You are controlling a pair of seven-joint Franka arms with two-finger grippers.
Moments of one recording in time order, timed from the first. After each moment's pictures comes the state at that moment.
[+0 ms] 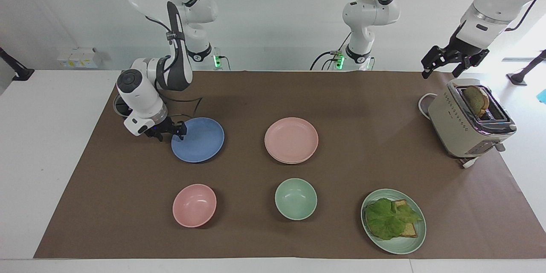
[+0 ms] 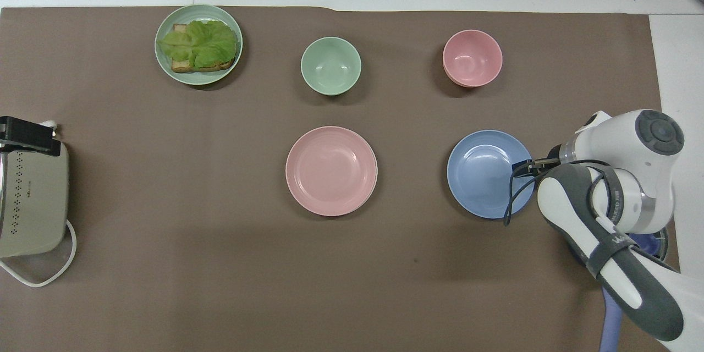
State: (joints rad) left arm 0.00 -0.04 -0.01 -1.56 -0.02 1.49 -0.02; right arm 0.00 0.18 -0.05 -2.18 0.03 2.30 -0.12
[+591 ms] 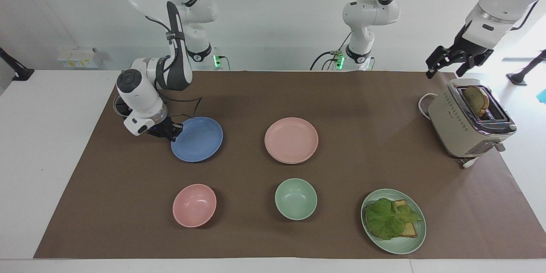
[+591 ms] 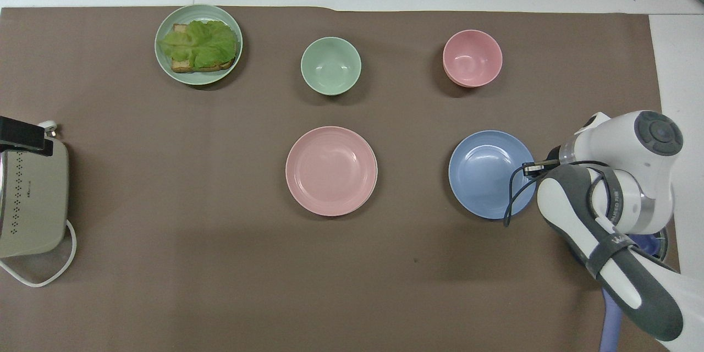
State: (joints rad) left arm 0.01 -0.04 0.01 -1.56 -0.02 1.49 -0.02; right arm 0.00 0.17 -0.05 -2.13 0.05 2.22 -0.12
